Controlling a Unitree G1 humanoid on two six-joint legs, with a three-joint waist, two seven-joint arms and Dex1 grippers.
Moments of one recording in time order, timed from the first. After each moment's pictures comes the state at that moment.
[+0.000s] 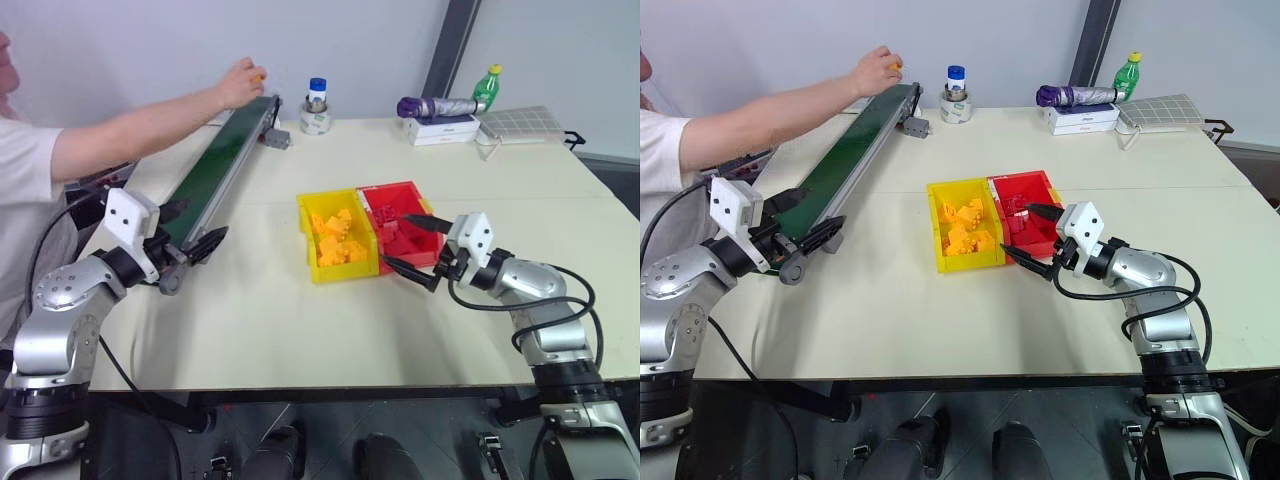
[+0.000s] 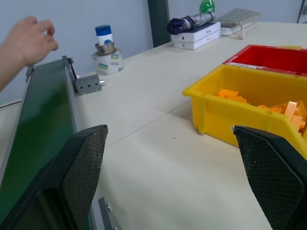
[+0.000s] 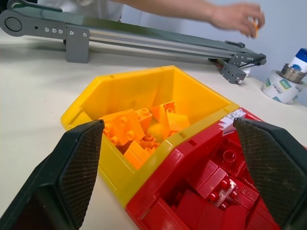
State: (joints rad) left arm -0.32 0.67 0.29 -0.15 -0.47 0.36 -0.73; right arm -0.44 -0.57 -0.05 0.12 0.32 -0.03 0.96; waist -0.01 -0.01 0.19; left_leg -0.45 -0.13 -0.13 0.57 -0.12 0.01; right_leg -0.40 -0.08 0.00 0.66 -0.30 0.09
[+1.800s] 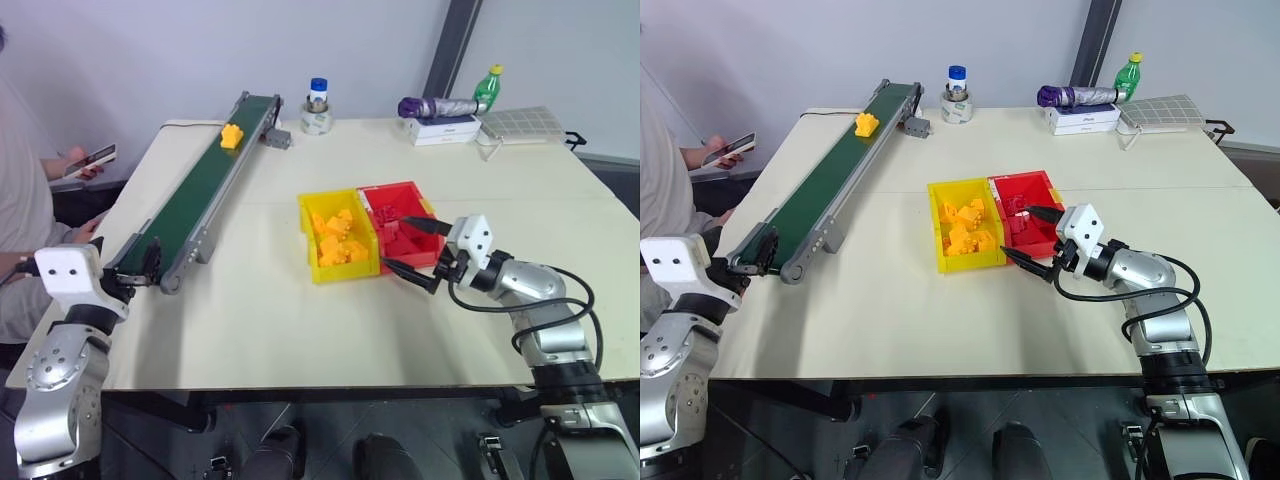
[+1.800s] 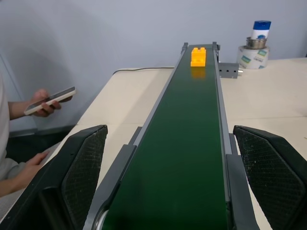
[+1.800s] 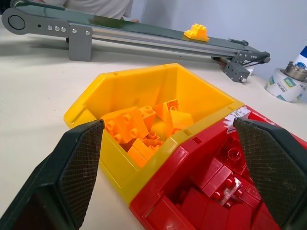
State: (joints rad) left arm -0.01 0.40 0.48 -0.38 -0.39 0.32 -0.22; right arm -0.43 -0.57 -0.05 0.13 0.32 -0.03 0.97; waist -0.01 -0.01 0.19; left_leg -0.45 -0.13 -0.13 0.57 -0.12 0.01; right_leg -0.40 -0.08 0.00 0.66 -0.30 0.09
